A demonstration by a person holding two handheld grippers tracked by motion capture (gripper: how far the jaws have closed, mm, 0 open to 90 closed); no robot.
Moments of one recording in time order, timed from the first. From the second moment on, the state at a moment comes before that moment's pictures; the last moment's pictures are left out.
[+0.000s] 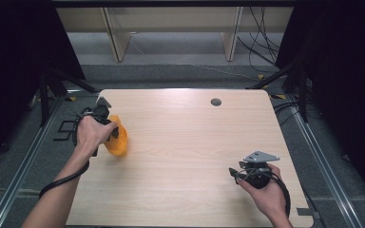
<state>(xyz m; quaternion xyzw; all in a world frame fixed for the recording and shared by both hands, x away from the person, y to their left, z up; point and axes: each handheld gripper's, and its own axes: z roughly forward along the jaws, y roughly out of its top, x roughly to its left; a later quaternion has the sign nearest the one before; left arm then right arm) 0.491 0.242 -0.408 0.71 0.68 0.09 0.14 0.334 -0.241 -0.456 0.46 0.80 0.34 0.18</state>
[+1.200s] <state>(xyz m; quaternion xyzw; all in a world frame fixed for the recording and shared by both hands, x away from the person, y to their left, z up) 0.488 0.242 -0.413 0.73 0.65 0.12 0.18 0.334 -0.241 -0.457 0.46 0.80 0.34 0.18</state>
